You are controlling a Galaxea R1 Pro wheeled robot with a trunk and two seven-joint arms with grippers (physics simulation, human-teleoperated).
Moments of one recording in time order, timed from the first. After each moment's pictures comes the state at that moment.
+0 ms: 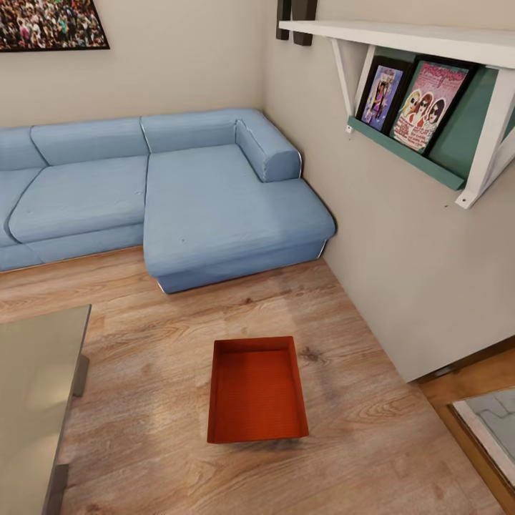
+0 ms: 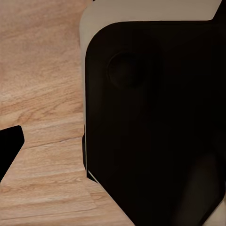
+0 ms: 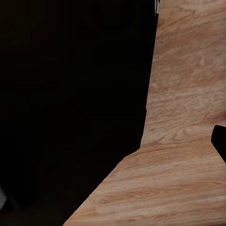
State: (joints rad) left arm -0.32 0.05 -0.02 -0.01 0.07 0.03 -0.05; right arm -0.22 0.01 0.58 0.02 -0.55 -0.10 -0.03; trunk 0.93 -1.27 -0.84
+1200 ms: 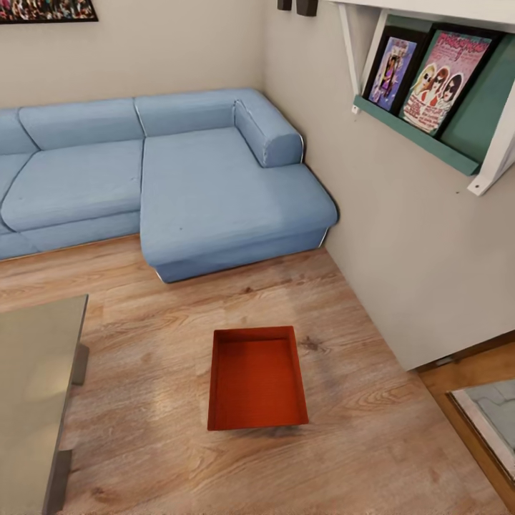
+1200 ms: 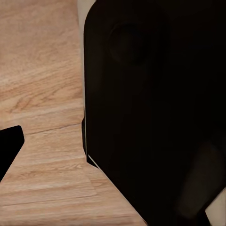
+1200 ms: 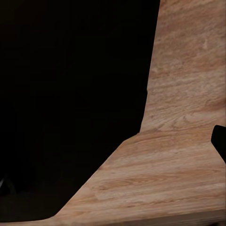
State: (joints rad) left arm -0.32 0.05 -0.02 -0.01 0.07 0.03 -0.05; right arm -0.22 0.00 0.58 0.02 -0.55 -0.10 -0.03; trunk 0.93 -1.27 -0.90
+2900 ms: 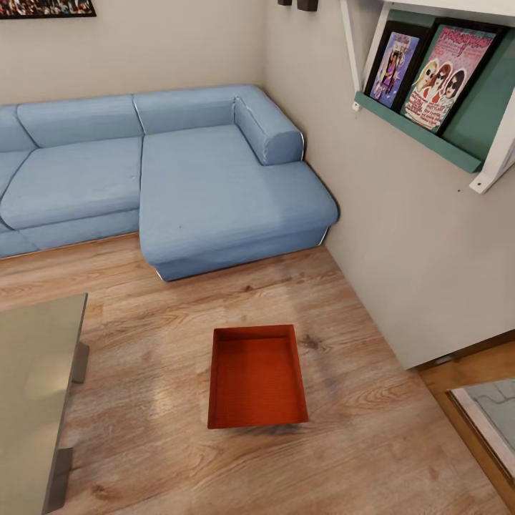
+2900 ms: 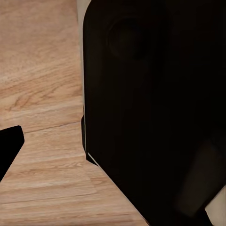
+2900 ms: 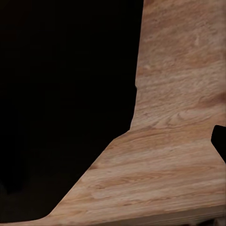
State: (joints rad) left arm -0.32 0.05 -0.02 -0.01 0.07 0.03 -0.05; right arm -0.22 -0.01 0.58 0.03 -0.55 -0.11 -0.03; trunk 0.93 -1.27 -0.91
